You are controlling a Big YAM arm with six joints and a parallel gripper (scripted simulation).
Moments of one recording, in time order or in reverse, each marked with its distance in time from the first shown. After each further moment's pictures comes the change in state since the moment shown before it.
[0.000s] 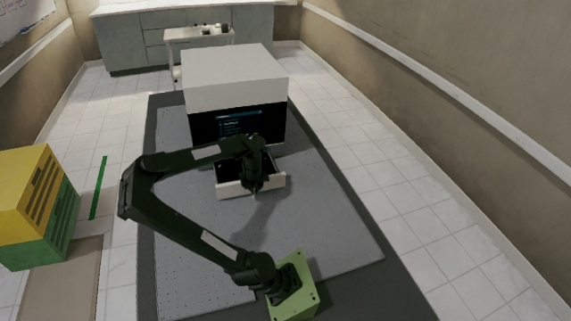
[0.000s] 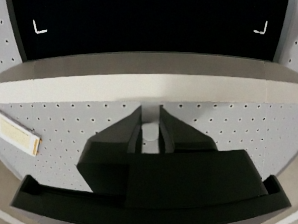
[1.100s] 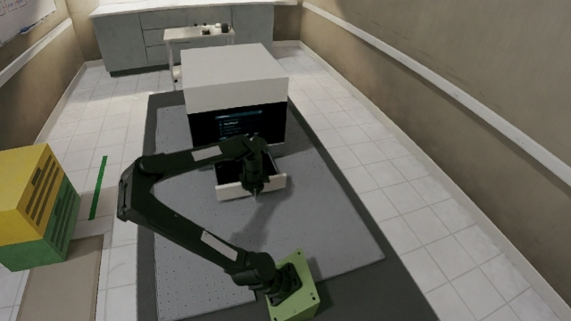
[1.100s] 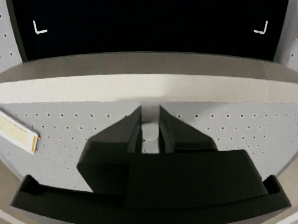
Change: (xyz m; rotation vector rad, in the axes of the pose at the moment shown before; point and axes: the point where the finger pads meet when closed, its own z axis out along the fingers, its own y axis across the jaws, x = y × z) arm 0.008 0.000 0.000 -0.002 0.001 0.001
